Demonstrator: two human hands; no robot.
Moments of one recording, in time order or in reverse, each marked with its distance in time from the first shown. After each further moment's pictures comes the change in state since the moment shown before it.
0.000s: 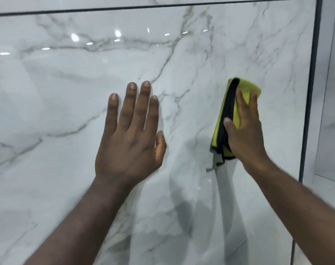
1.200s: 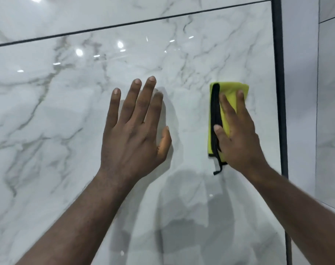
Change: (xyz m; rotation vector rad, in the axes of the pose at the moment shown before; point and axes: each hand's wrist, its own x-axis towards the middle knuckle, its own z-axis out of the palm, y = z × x) left_hand 0.154 0.179 0.046 0.015 -0.007 0.006; right_hand 0.127 0.140 -0.101 -0.120 -0.091 -0.228
